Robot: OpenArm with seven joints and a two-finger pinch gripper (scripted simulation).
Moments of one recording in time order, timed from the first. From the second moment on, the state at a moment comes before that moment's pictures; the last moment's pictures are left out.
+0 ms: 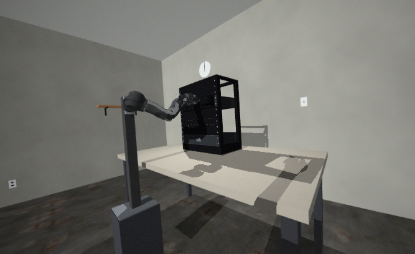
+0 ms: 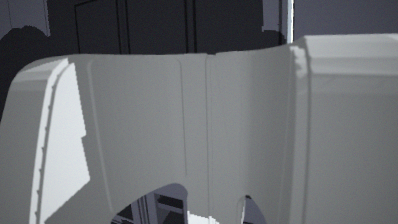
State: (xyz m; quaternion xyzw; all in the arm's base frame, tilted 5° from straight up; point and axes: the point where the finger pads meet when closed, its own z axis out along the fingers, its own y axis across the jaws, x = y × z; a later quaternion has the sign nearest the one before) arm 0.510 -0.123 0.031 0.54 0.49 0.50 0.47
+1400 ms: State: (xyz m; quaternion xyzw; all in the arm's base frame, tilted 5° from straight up) arm 0.514 -0.123 0.031 0.54 0.49 0.50 0.46
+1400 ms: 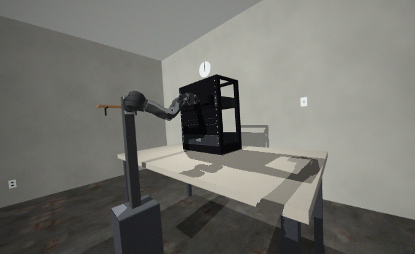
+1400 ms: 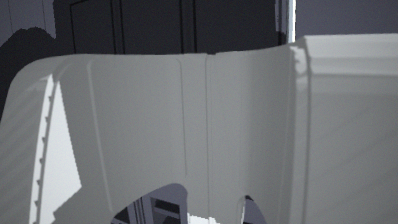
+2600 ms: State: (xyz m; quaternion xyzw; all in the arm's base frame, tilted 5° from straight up) arm 0.477 -0.121 0.050 0.52 0.48 0.52 0.48
